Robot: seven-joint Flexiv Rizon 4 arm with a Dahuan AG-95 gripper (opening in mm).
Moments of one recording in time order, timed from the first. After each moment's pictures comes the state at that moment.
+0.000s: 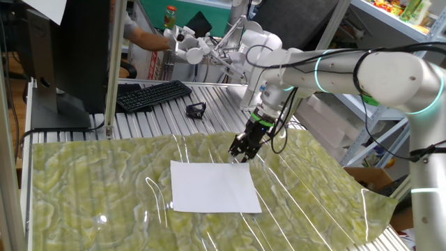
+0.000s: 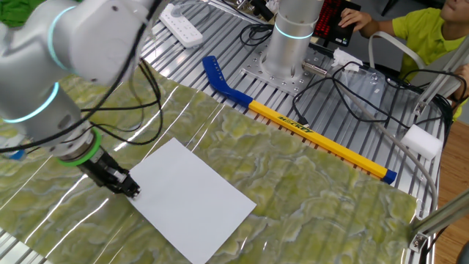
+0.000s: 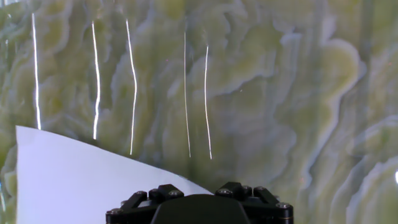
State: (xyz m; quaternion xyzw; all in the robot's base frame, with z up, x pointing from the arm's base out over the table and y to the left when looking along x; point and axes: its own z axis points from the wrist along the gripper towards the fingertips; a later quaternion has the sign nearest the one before) arm 0.684 -0.105 0.024 0.01 -0.99 -0.14 0.06
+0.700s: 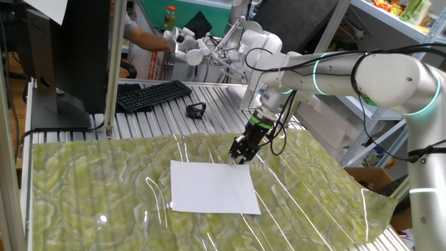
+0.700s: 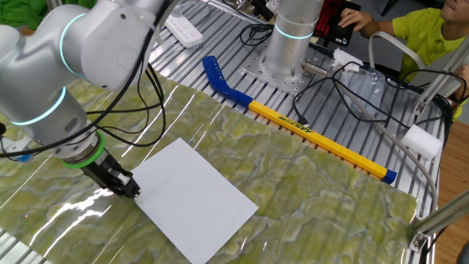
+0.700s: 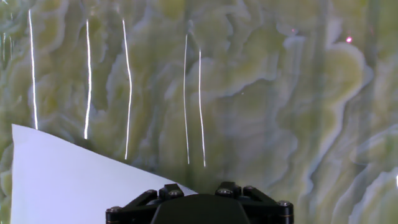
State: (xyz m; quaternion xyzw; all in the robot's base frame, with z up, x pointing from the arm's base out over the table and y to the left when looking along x) arm 0.684 -0.104 0.019 0.03 -0.99 -0.15 0.06
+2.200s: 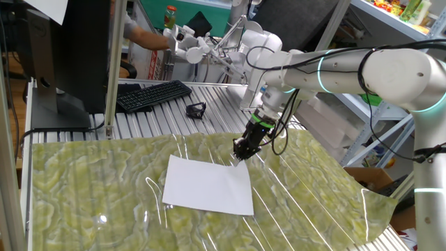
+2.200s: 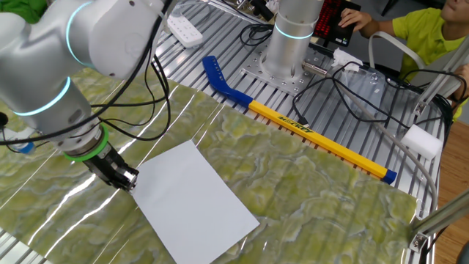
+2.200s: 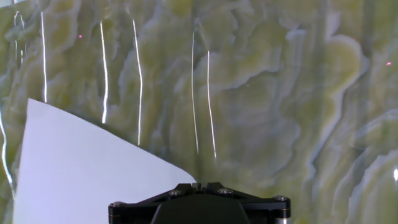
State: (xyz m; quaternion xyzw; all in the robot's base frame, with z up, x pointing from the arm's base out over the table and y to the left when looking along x) arm 0.684 -0.100 0.042 0.02 -0.99 -0.14 0.06
